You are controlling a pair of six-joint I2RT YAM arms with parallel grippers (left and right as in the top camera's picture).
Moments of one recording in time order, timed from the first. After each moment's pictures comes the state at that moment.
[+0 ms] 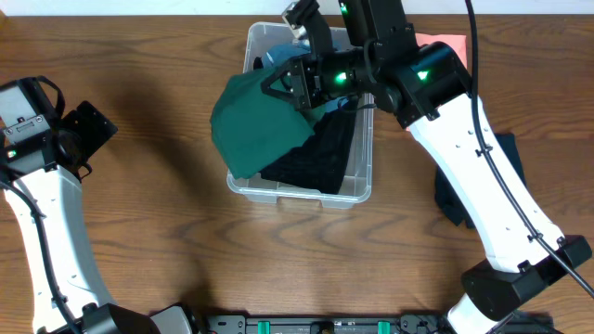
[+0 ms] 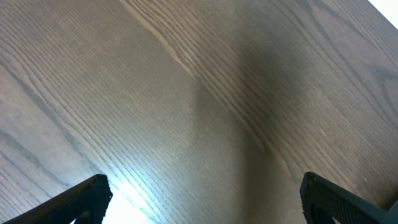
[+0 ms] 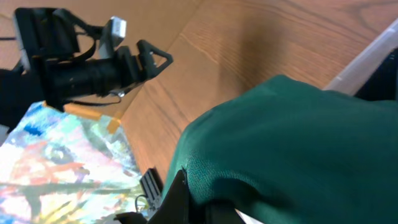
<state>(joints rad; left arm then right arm) 0.46 1.42 1.29 -0.83 -0.06 -0.35 0.55 1.81 2.05 -0.93 -0.68 0.36</state>
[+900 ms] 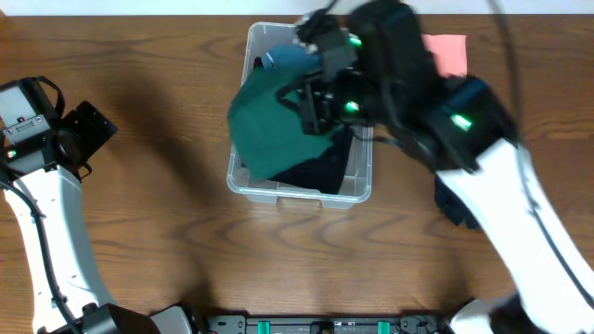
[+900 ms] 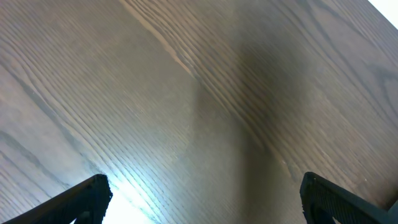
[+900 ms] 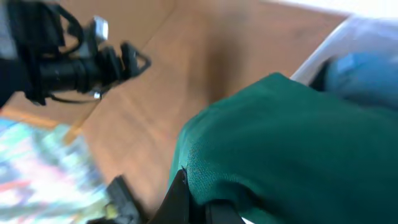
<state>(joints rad) 0.46 1.42 1.29 -0.83 -0.06 -0.35 0.65 1.60 2.03 -1.02 -0.35 0.34</state>
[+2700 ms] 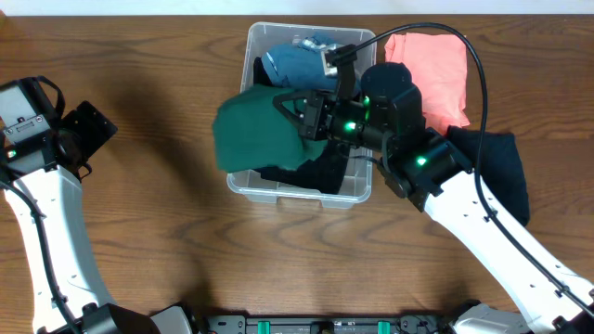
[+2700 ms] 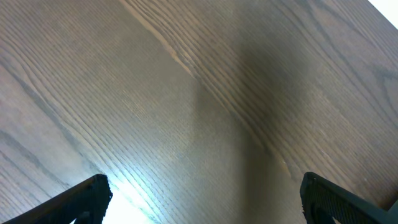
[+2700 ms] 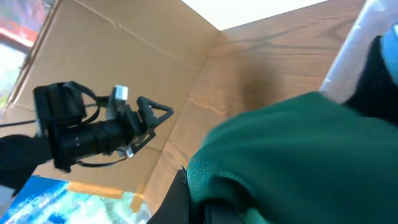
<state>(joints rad) 0.46 1.42 1.29 -0.83 -0.06 -0.35 0.60 1.45 1.26 -0.10 -0.50 0.85</state>
